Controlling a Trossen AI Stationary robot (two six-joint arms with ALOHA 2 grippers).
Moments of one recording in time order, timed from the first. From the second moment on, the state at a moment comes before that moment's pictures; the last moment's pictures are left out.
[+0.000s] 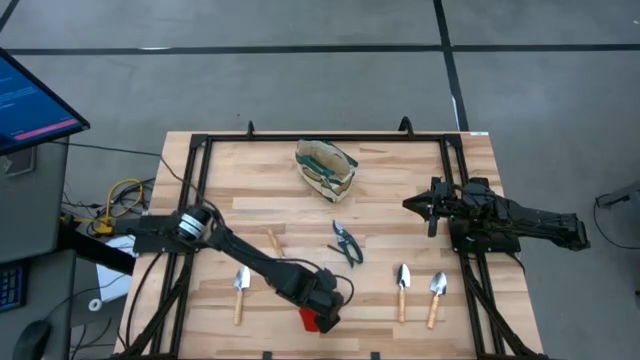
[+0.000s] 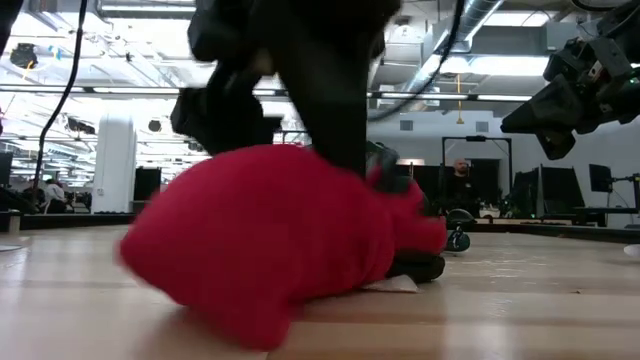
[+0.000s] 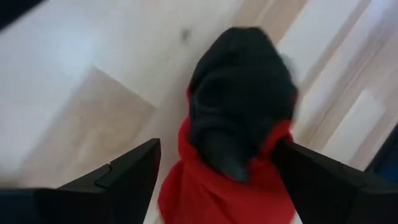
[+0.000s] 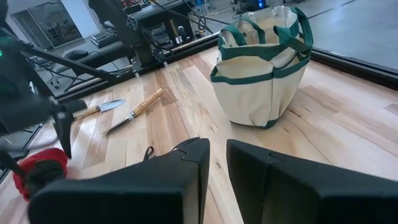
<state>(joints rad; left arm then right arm) -0.52 1.96 1.64 -0.72 -0.09 -1.06 -0.16 0.05 0.10 -0.28 0.05 0.30</state>
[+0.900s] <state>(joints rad) -0.37 1.81 1.63 -0.79 -0.16 -1.13 -0.16 0.05 0.10 -0.28 0.05 0.30</state>
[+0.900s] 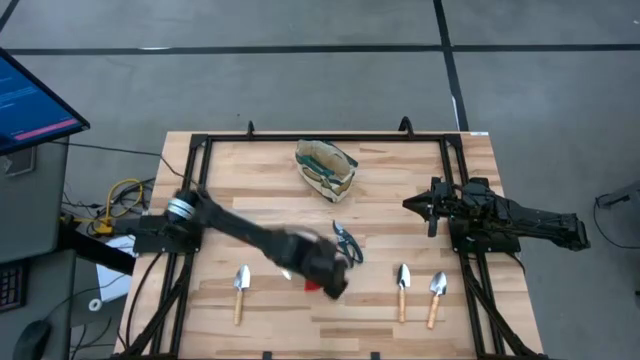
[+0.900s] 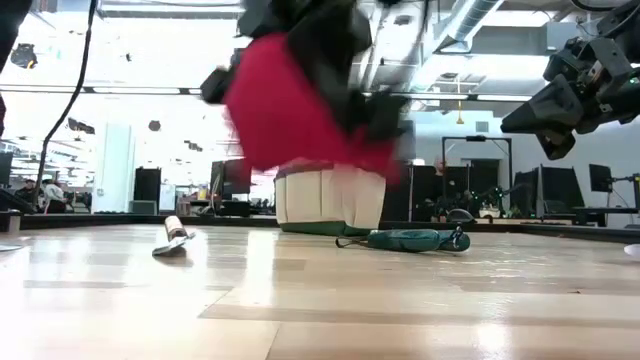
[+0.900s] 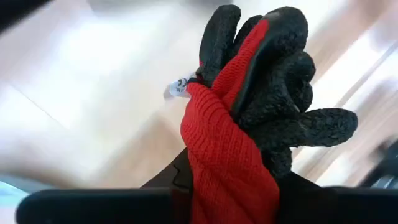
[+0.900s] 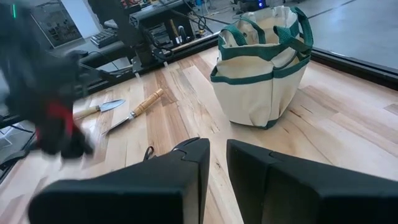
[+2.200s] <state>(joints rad) 0.43 1.61 1.64 -0.68 0.19 0.68 -0.16 0.05 0.10 -0.28 0.05 0.30</state>
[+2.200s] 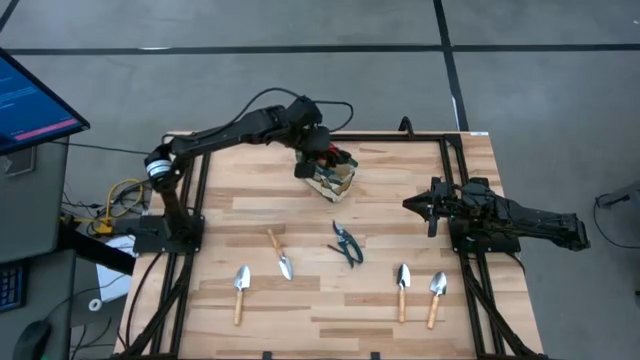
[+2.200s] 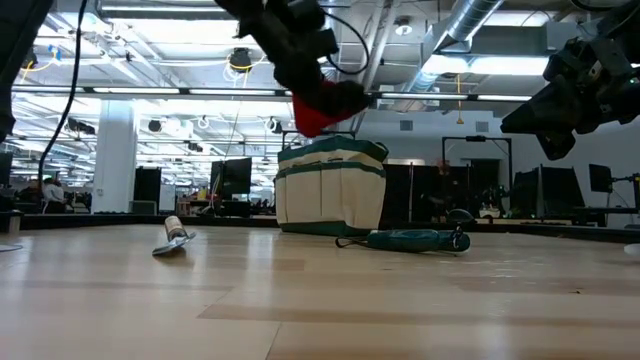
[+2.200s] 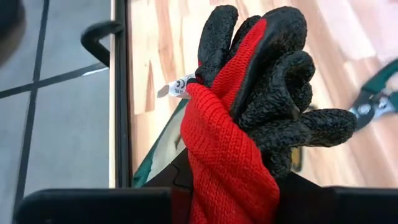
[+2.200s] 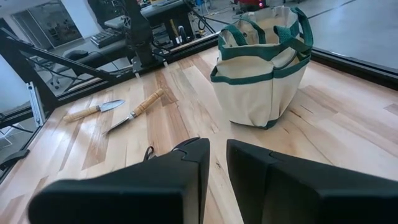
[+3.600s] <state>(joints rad) 0.43 1.70 1.64 -0.71 0.12 0.81 -0.16 0.05 0.10 -0.28 0.05 0.30</state>
